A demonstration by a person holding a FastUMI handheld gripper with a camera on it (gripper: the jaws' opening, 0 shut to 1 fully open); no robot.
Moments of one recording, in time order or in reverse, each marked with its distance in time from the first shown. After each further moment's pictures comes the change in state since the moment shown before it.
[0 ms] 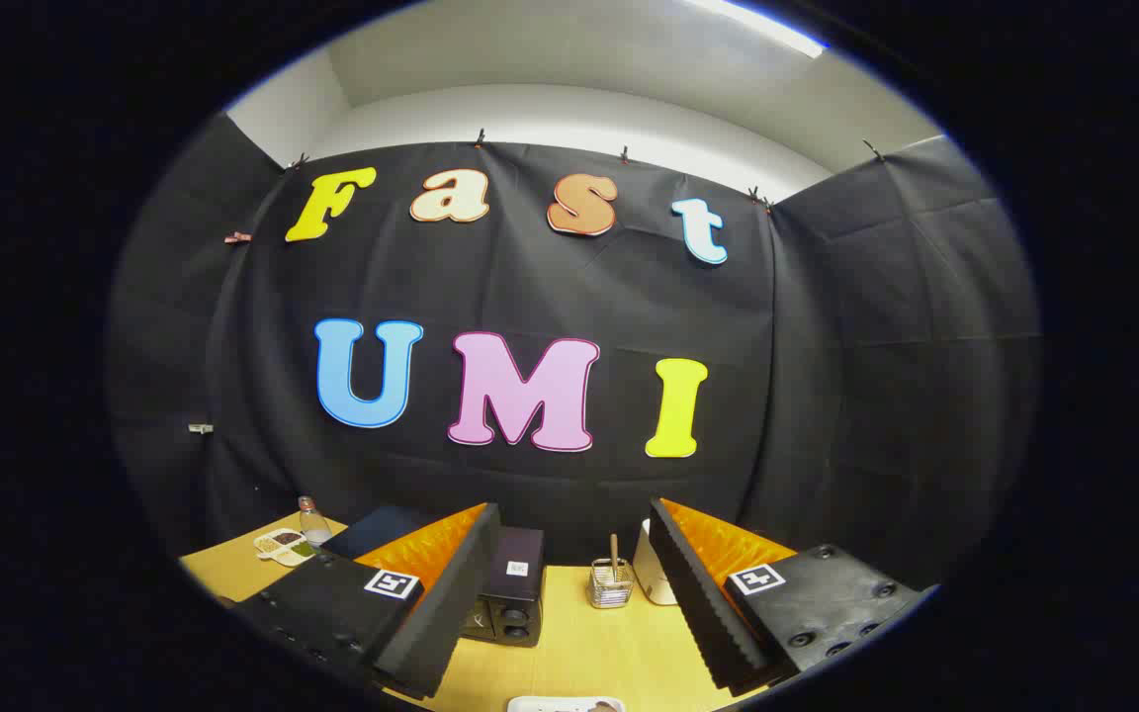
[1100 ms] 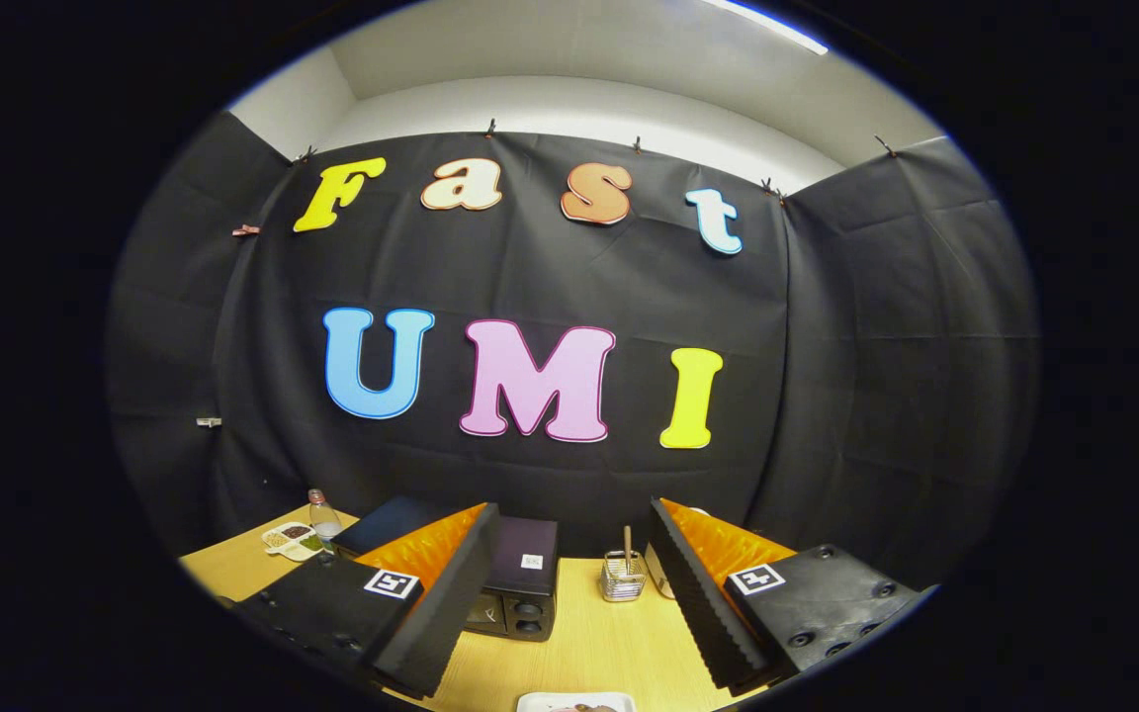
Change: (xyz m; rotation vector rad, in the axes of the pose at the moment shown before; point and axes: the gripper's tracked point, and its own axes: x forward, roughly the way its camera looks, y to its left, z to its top) arm 0.007 0.024 -0.007 0.015 0.029 0.043
